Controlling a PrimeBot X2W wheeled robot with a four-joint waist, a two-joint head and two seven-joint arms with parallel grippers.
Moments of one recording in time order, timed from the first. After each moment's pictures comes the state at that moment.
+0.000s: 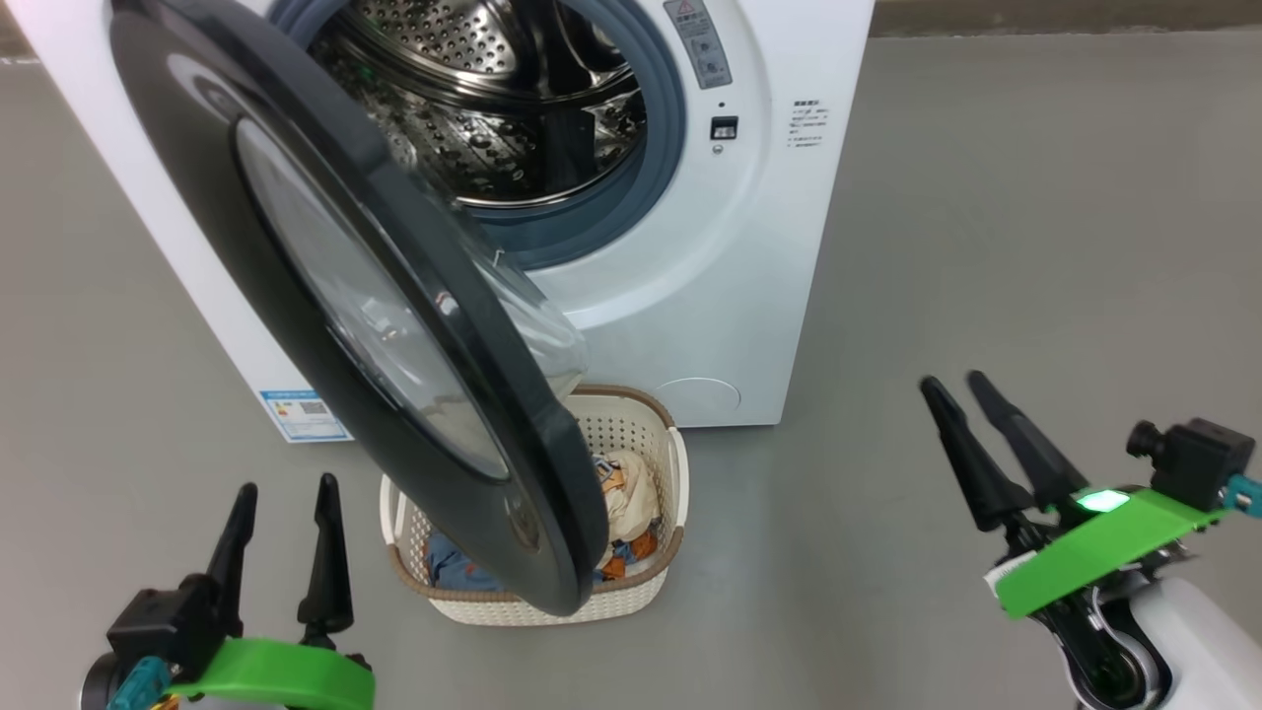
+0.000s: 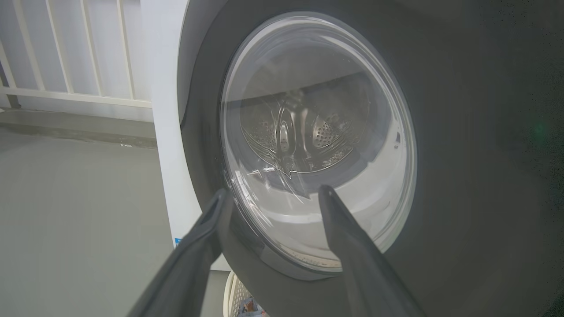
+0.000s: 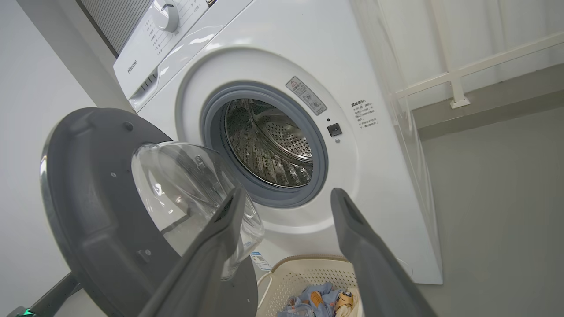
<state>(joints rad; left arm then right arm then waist) -0.09 0.03 0.00 0.17 -0.26 -0.12 -0.26 -0.29 -0.44 0.41 0.19 1.01 0.13 -0.24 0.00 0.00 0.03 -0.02</state>
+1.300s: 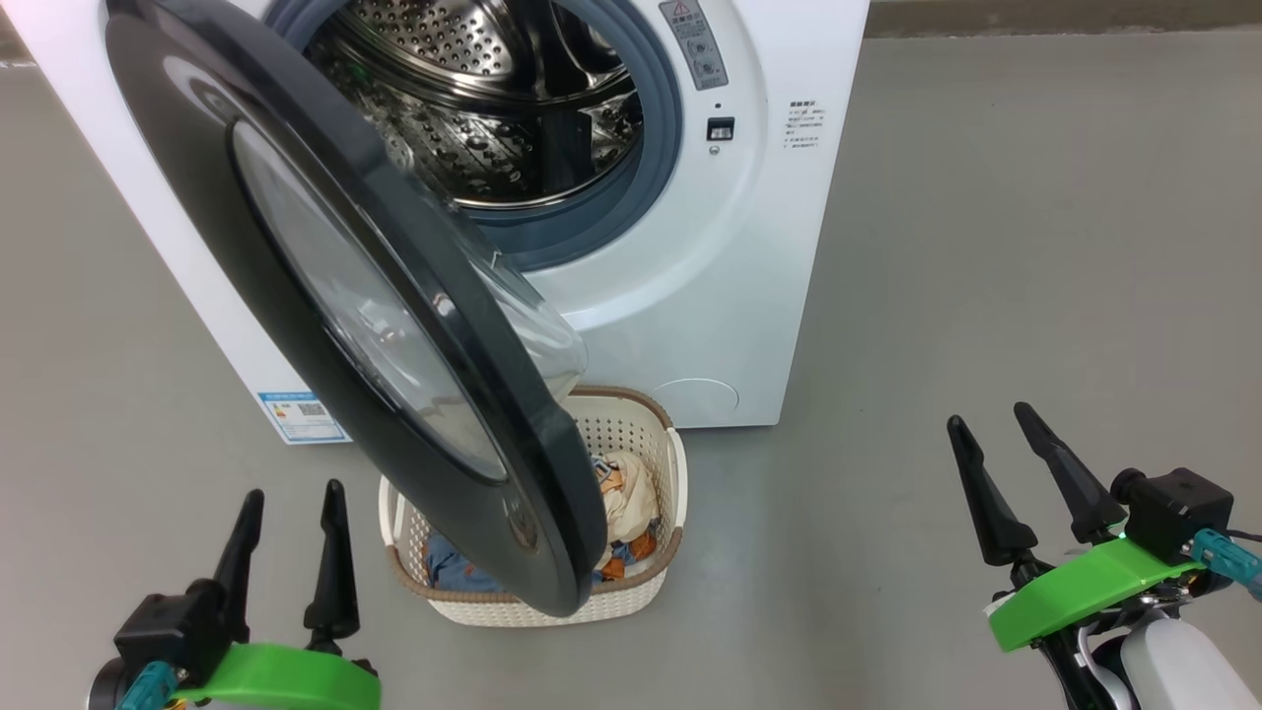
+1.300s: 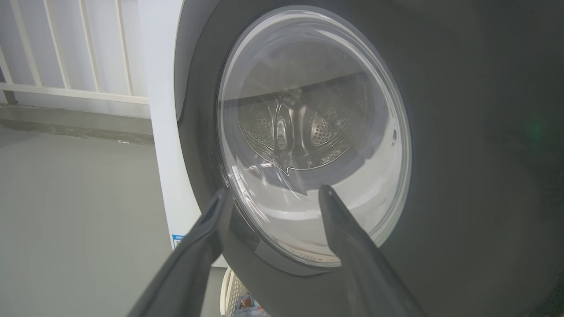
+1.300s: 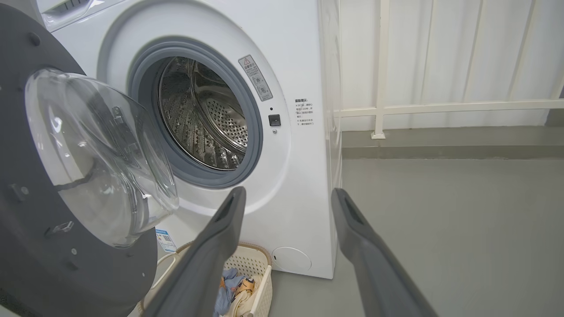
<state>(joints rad) -0.08 0.03 -0.02 0.17 -0.27 -0.11 -0.26 -0.20 -0.26 0.13 0.27 0.43 0.13 -0.25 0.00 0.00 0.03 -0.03</state>
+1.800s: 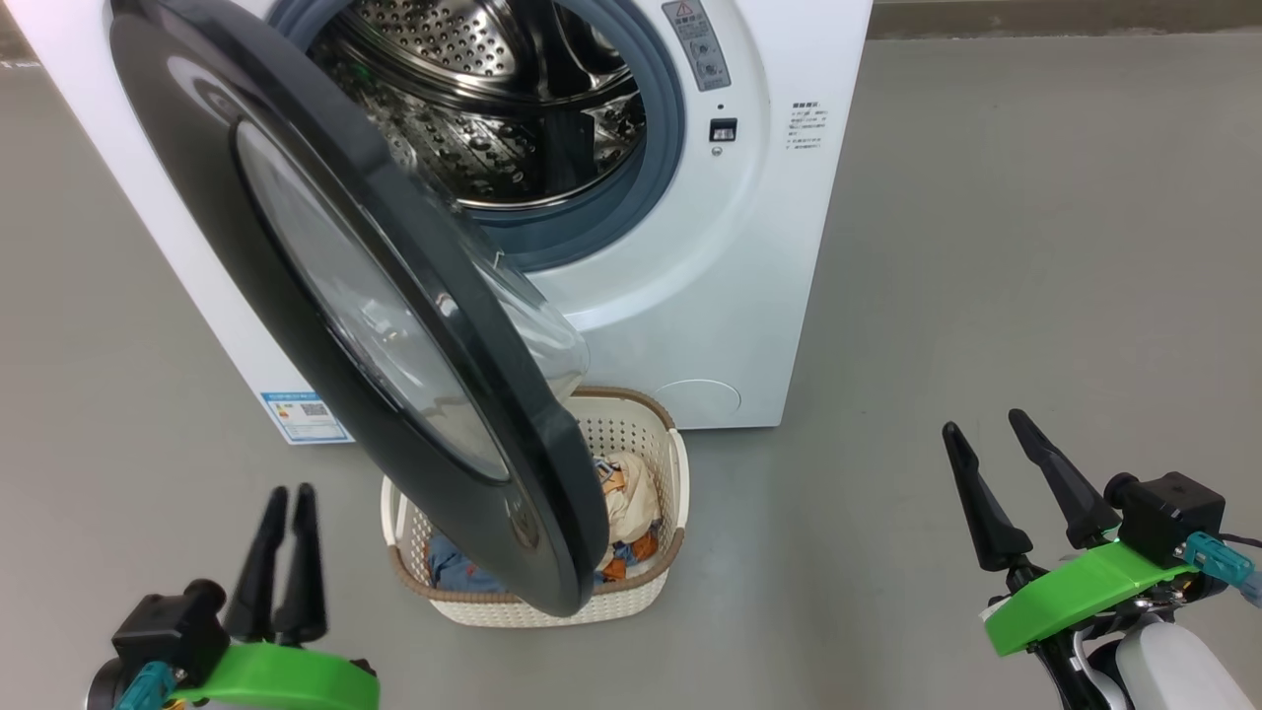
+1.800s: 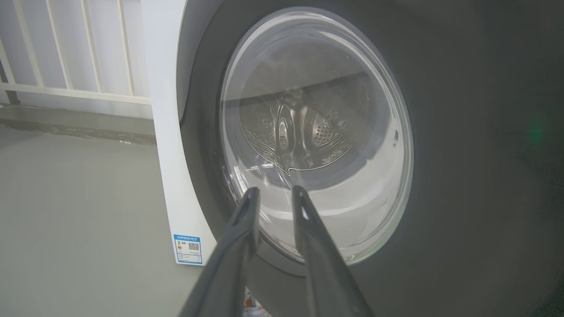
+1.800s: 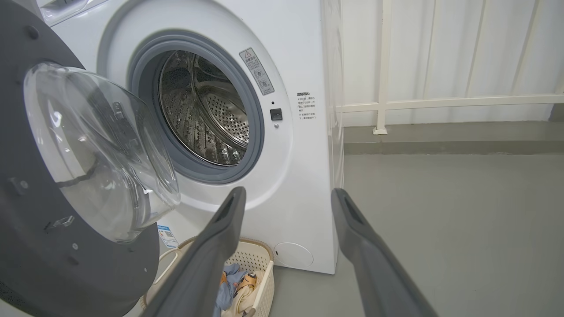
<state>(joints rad) -0.08 0.03 -0.02 0.17 -0.27 -0.11 -0.26 -0.20 -0.26 0.14 0.29 0.43 0.13 -0.25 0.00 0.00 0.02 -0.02</state>
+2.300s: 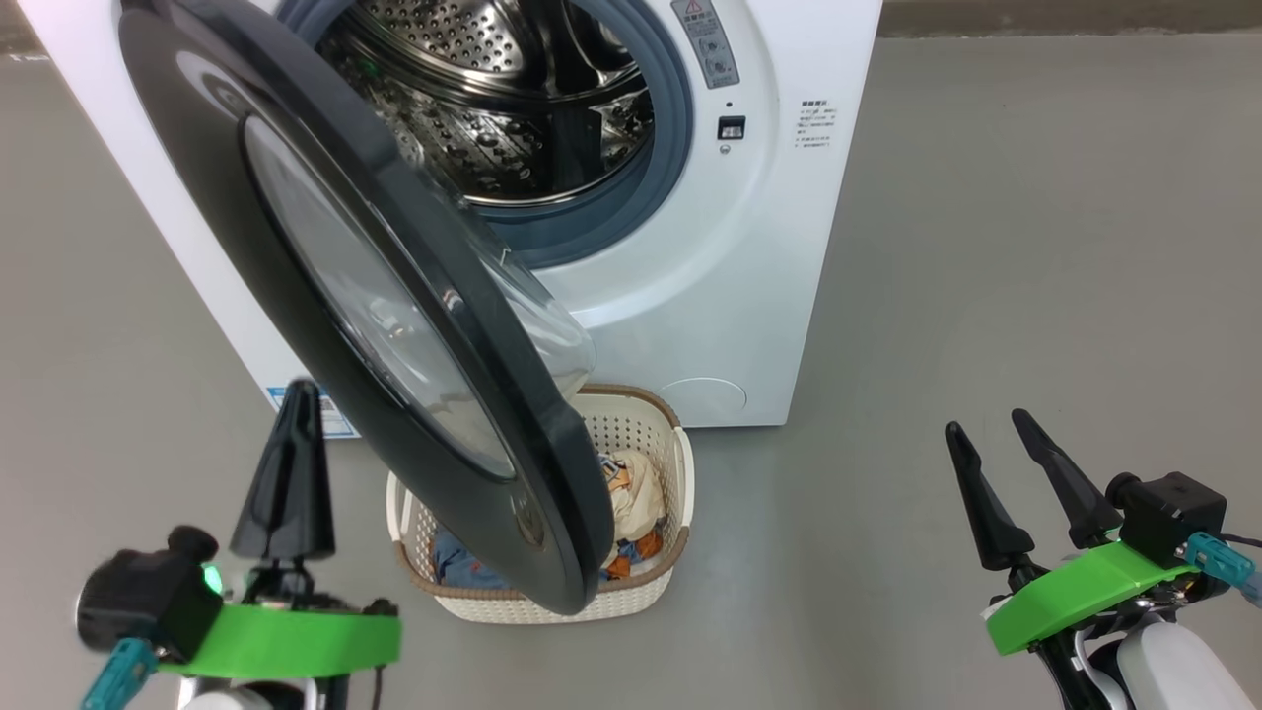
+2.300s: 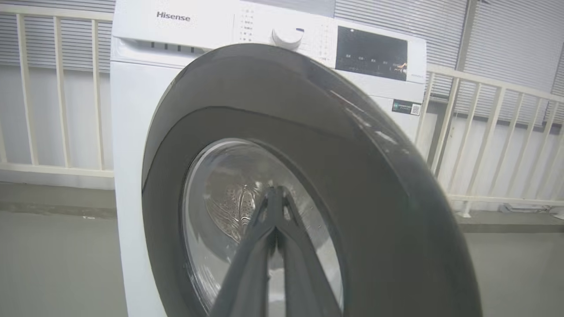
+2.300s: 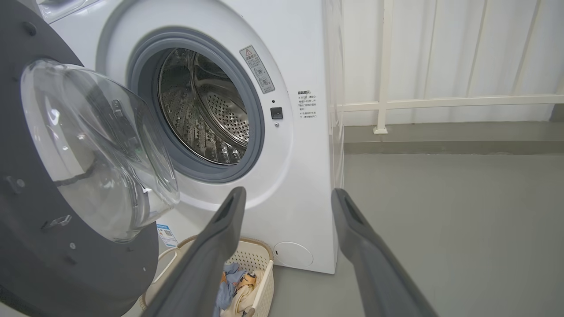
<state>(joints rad) -0.11 0.03 -0.06 -0.05 -0.27 -0.12 -0.26 -0.20 -0.25 0.13 0.29 0.42 0.13 -0.25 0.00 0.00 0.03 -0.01</state>
